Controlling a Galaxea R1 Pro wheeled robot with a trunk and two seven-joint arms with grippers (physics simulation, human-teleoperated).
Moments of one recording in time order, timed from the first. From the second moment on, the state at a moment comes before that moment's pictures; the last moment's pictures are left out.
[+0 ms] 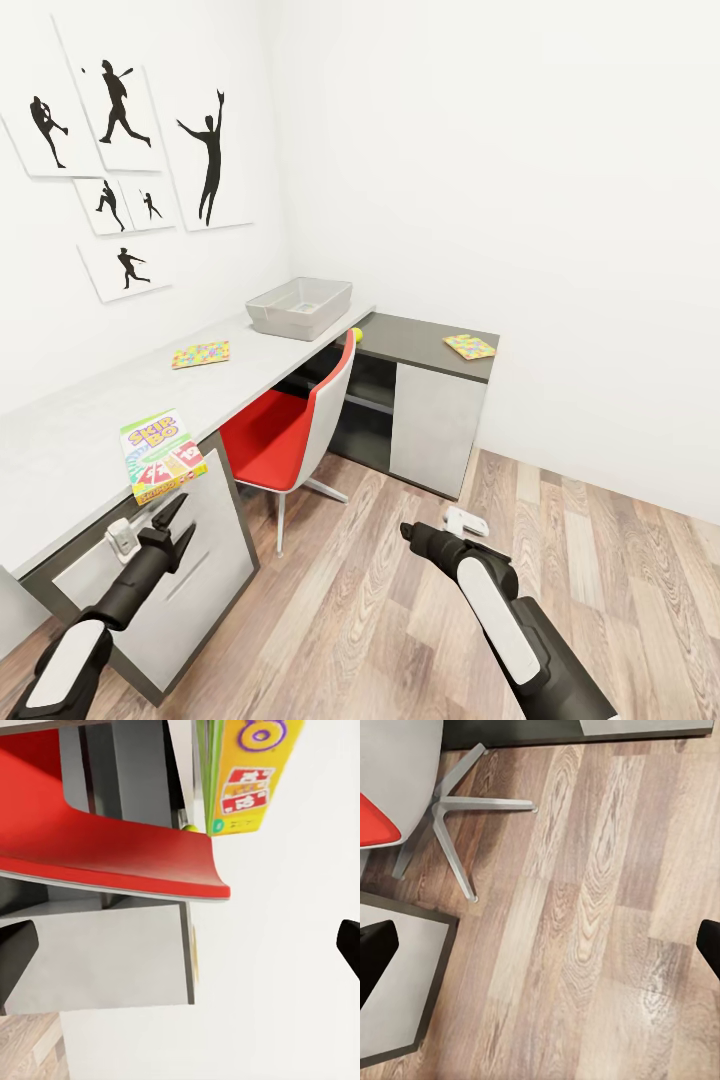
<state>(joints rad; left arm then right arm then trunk) -0.36 0.14 0.38 -0.86 1.22 0.48 -0.59 -0.39 0.01 0.30 -1.32 -0.81 0.58 -0.53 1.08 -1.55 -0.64</state>
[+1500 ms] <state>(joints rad) -0.36 0.15 0.38 -0.86 1.22 0.49 -0.60 -0.39 0.01 0.30 -1.32 -0.81 0.58 -0.52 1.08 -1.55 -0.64</state>
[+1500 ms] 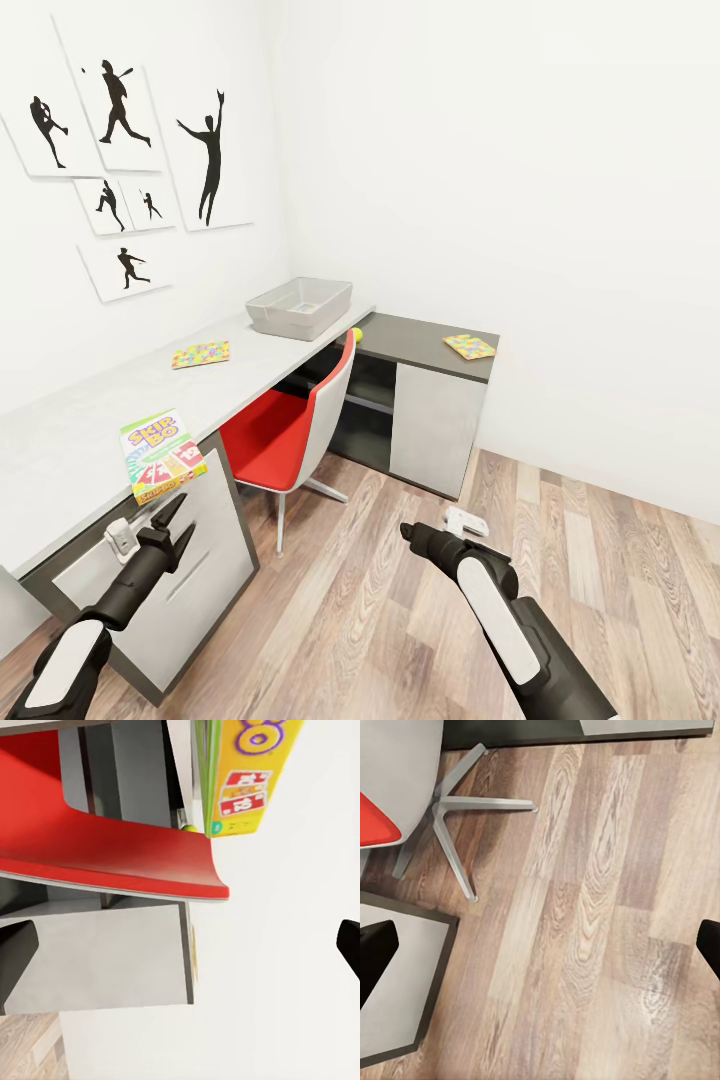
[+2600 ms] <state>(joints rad) -0.36 0.15 0.38 -0.86 1.22 0.49 -0.60 -0.39 0.01 0.30 -1.32 -0.81 0.58 -0.51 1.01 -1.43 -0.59</state>
